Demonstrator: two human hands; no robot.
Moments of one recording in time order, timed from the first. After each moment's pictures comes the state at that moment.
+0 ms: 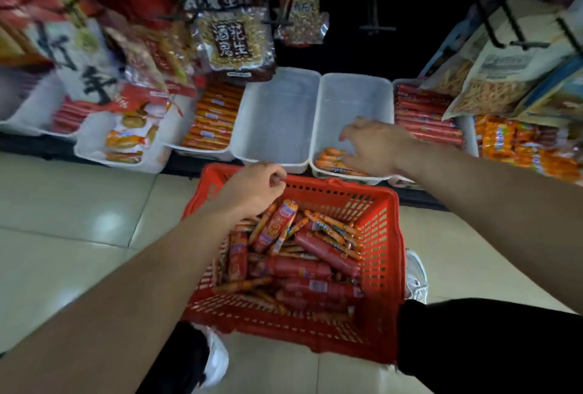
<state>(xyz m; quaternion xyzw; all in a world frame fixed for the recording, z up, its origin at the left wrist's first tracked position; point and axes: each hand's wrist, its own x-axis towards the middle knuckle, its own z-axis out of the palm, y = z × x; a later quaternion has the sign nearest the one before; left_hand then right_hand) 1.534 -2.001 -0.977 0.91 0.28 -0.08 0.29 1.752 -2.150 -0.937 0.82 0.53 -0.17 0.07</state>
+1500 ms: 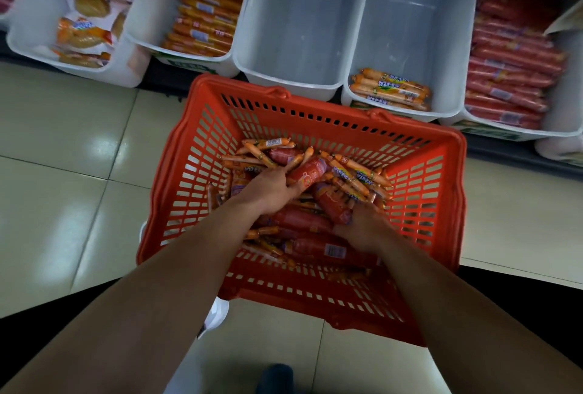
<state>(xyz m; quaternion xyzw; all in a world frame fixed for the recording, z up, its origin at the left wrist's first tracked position) 1.498 -2.027 -1.152 0.80 0.35 -0.29 0.38 1.608 -2.225 -1.173 0.84 0.24 -0.49 0.01</state>
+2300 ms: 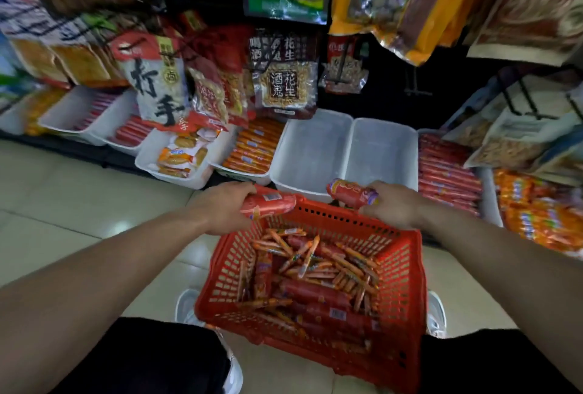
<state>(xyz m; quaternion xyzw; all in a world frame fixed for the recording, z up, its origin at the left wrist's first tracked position) 1.439 -1.935 -0.907 0.92 0.29 -0.19 0.17 1.690 -2.157 -0.904 0.86 0.39 -0.34 -0.06</state>
